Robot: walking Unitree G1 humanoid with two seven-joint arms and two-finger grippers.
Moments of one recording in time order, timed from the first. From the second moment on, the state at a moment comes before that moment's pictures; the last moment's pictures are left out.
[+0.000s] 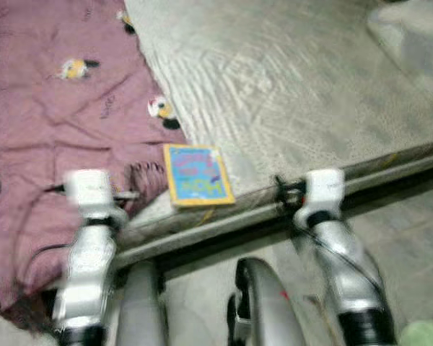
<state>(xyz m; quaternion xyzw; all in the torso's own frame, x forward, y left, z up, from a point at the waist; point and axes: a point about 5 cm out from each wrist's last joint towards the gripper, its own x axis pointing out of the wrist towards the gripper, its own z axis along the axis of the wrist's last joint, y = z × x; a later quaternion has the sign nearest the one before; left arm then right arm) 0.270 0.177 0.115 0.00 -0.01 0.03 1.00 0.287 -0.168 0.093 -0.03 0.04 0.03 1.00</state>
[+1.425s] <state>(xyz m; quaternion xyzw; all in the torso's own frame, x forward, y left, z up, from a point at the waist) 0.308 0.154 0.087 -0.09 0.12 -0.03 0.99 0.284 -0.169 0.098 -0.04 0.03 0.04 1.00</state>
